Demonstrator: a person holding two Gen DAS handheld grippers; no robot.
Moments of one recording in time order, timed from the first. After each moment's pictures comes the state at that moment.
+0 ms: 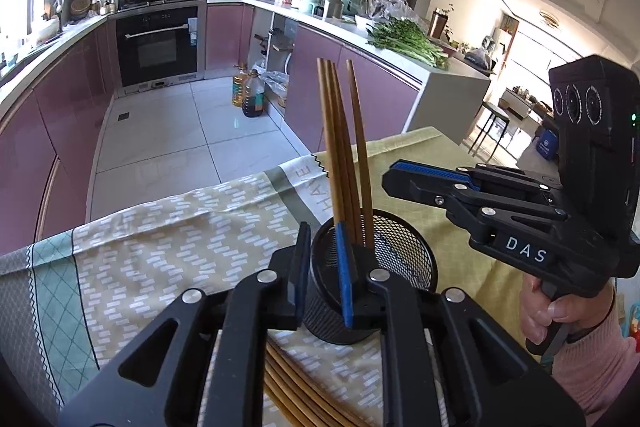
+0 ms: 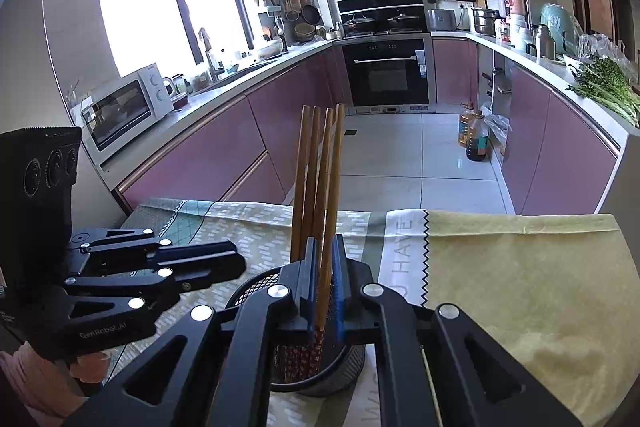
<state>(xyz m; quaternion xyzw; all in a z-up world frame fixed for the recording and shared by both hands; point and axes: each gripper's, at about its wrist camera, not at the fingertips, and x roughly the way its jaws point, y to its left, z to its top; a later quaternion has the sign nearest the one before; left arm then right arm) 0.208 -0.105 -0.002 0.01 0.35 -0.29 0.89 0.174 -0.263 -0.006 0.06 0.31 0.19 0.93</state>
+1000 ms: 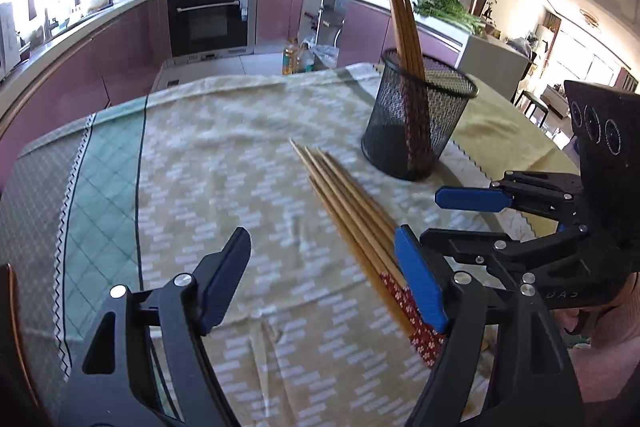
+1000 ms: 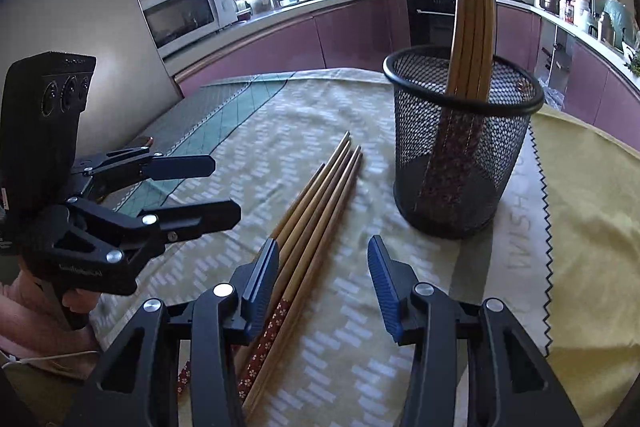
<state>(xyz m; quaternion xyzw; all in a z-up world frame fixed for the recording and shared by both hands) 0.096 -0.029 -0.084 0.02 0.39 -0.20 0.90 0.082 -0.194 -0.094 -0.01 0.39 0.28 0.88</state>
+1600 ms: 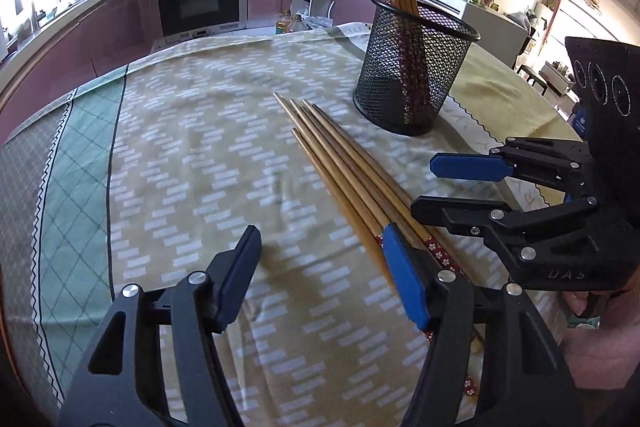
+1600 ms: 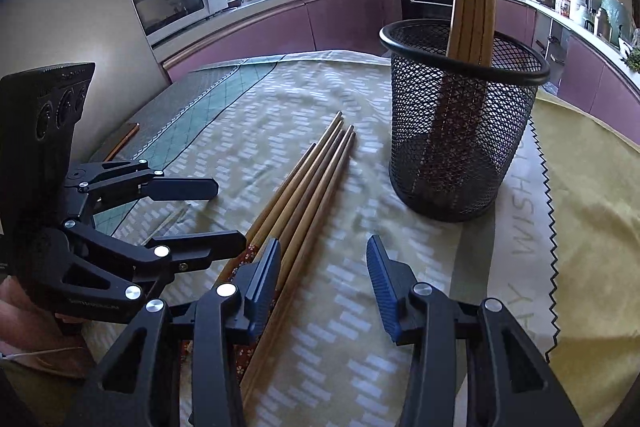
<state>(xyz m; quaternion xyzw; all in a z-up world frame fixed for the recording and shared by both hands) 0.094 -0.043 -0.108 0.04 0.43 -0.21 0.88 0.084 -0.189 -0.104 -0.02 0.41 0.27 0.87</state>
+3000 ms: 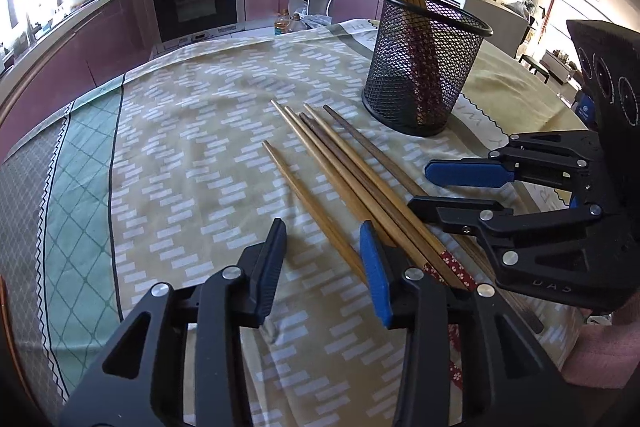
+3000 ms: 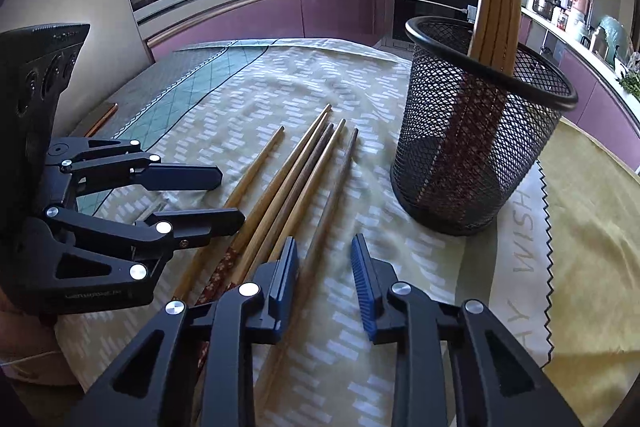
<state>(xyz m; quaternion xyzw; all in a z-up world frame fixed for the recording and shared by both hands) 0.111 -0.043 -0.115 0.06 0.43 -0.21 0.88 0.095 -0.168 -0.110 -0.07 0.42 0.23 0.88</state>
